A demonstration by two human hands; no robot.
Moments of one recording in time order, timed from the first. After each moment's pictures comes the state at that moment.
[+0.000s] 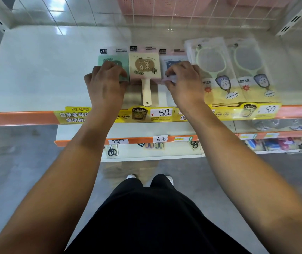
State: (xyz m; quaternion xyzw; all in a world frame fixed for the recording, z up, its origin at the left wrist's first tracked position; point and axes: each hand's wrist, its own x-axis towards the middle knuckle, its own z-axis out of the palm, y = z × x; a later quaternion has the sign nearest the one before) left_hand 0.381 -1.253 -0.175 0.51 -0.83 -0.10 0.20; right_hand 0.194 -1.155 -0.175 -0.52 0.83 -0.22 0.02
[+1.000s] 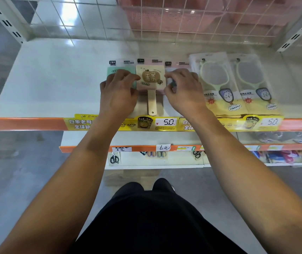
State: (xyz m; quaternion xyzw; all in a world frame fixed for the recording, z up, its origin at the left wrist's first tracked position) left_hand 0.378 -1.250 -0.169 0.45 -0.86 -0.13 0.21; right_hand 0.200 -1.166 -0.161 -0.54 0.81 -0.22 0.05
